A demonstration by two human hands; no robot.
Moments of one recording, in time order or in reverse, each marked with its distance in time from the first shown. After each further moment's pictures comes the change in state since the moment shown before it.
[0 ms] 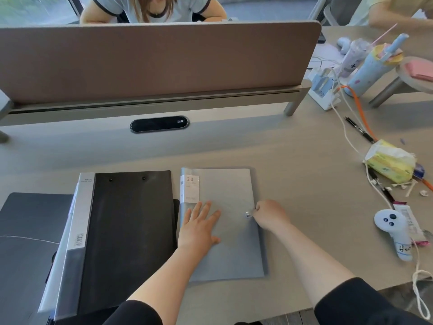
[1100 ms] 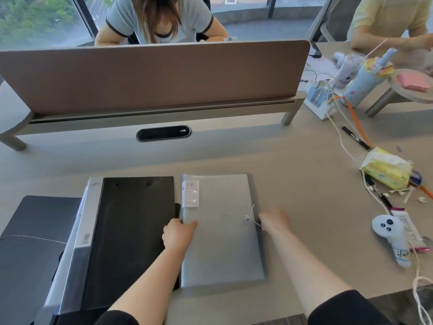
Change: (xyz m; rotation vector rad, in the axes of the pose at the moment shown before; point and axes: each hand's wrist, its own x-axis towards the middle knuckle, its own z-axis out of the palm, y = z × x) left_hand -0.014 -0.021 -0.013 -0.982 0.150 -0.769; right_hand -0.003 0.014 0.008 0.534 0.122 0.281
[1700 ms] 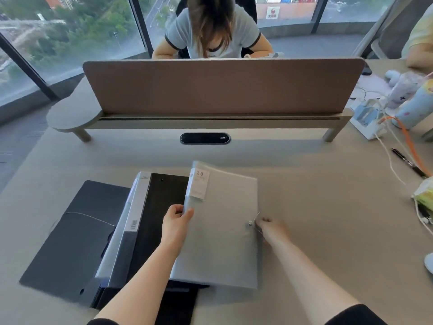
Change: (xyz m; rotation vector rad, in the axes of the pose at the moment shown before) left_hand -0.019 -0.015 -0.094 -0.487 0.099 0.151; right_hand -0.050 -0.052 0.051 0.190 -0.133 -0.077
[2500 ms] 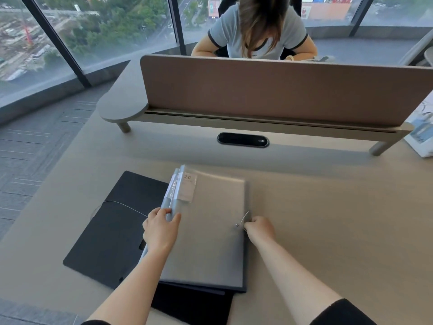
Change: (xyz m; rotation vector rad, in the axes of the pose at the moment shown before) left_hand 0.046 -0.037 -0.121 0.522 0.316 0.027; right_hand -0.029 -0.059 0.124 -0.261 -0.142 -0.128
